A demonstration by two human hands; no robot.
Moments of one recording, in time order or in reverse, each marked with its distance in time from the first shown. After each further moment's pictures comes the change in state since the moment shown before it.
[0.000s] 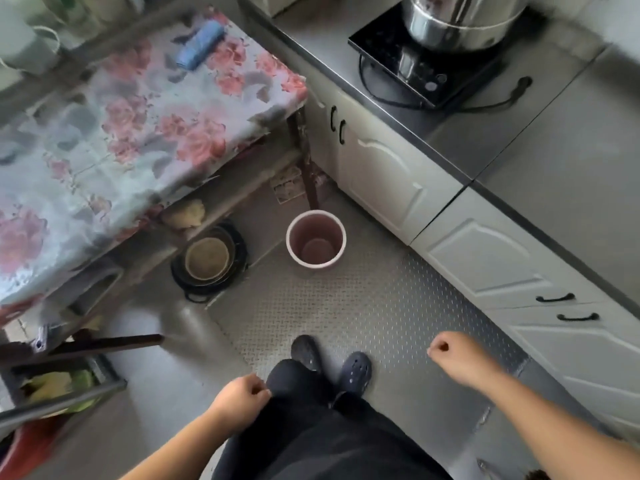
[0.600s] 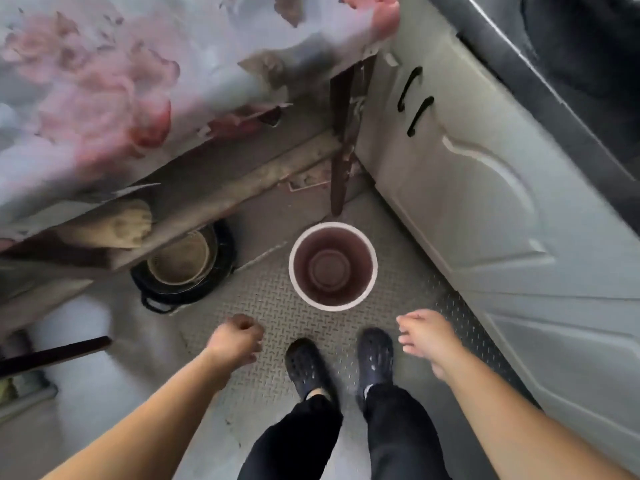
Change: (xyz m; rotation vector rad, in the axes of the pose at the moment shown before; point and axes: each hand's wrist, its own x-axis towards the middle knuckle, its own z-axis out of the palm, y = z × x) left_hand 0.347 0.088 -0.101 -0.687 0.124 -0.179; right_hand 0.357 -0.171 0.018 0.502 -0.047 0.163
